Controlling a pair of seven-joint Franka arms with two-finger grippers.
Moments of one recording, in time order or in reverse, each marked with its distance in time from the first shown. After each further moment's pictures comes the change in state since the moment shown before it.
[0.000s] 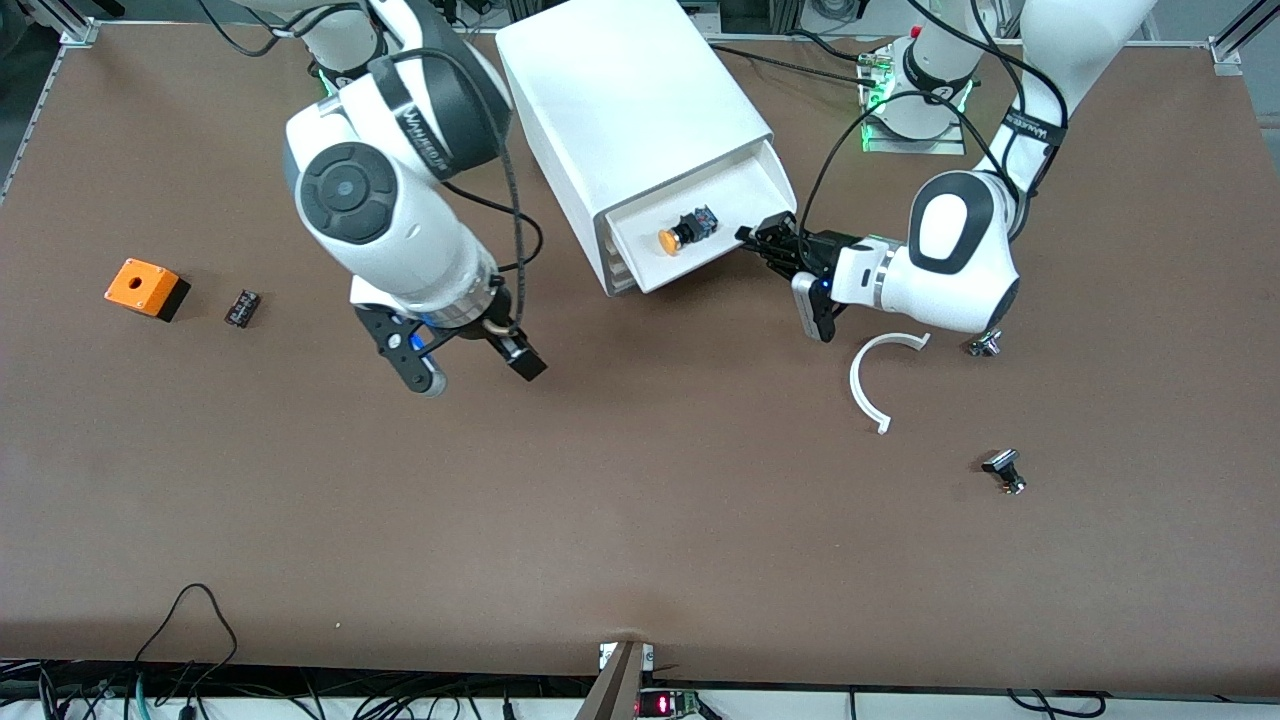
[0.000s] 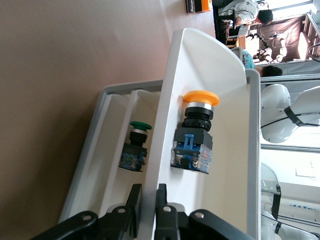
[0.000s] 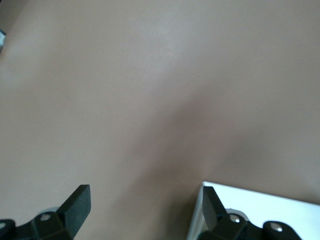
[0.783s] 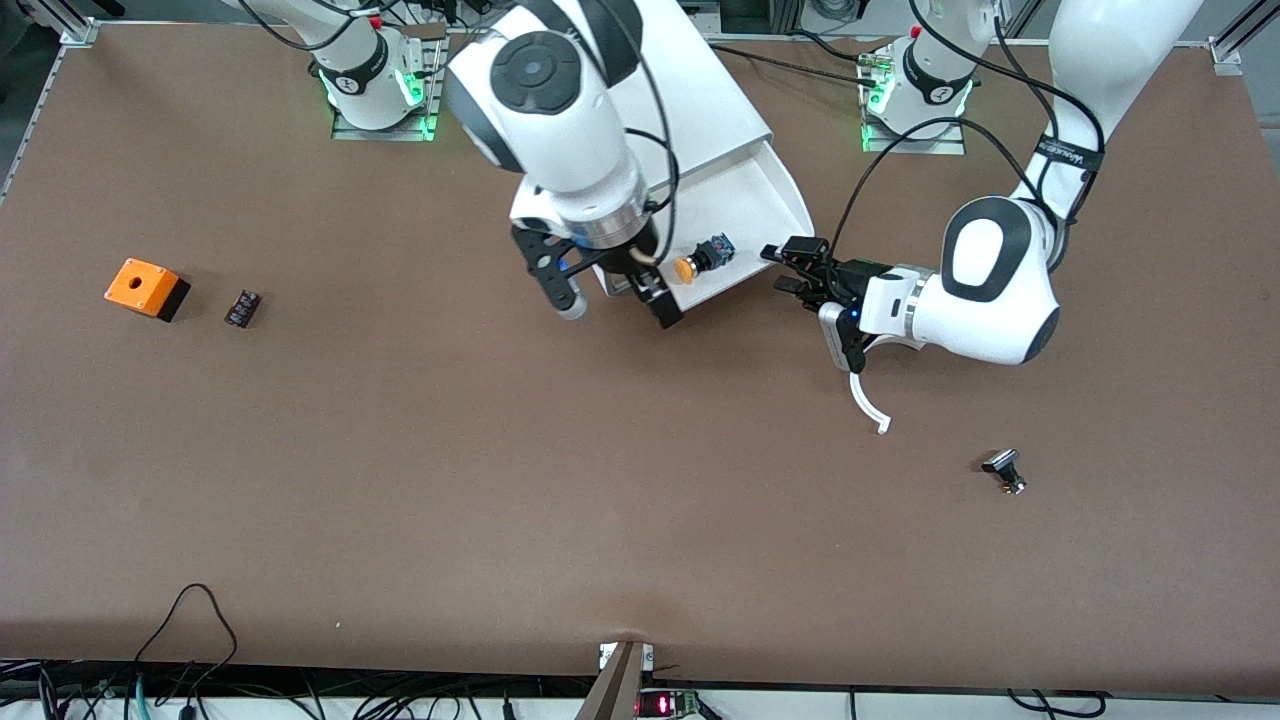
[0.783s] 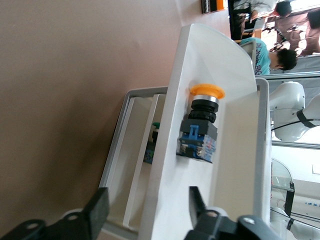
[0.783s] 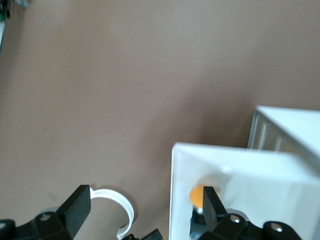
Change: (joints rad) left arm 0.054 0.042 0.003 0.140 0.154 -0.085 -0.110; right arm 0.229 0.035 0.003 0.013 0.003 0.210 0.338
